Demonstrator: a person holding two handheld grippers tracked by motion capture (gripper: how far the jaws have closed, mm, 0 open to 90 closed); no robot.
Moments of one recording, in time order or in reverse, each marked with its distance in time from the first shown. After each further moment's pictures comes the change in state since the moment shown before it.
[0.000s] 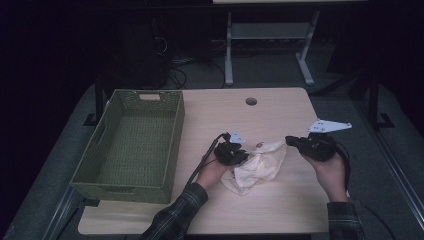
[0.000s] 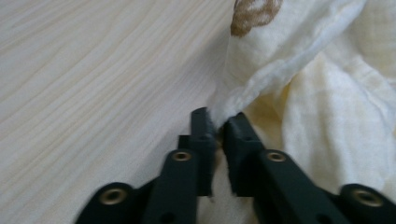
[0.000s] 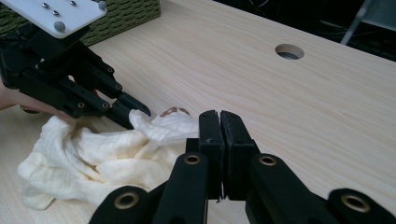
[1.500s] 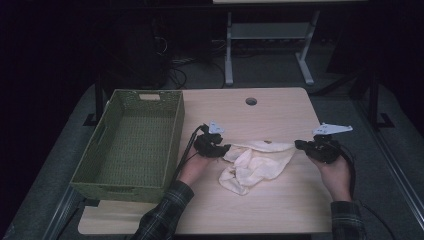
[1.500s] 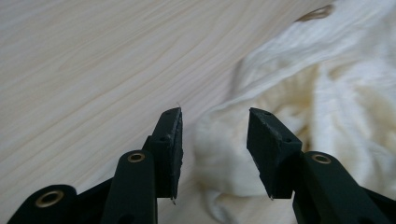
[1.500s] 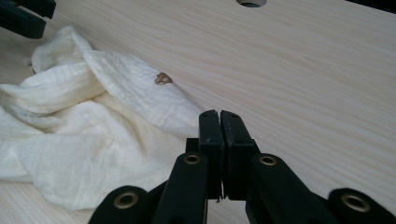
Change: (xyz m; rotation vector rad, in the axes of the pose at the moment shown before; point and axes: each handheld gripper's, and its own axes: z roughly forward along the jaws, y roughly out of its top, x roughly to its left) left arm 0.037 -0.012 -0.048 -0.014 0.182 -0.112; right arm -0.028 -0.030 0.009 0.106 -0.108 0.068
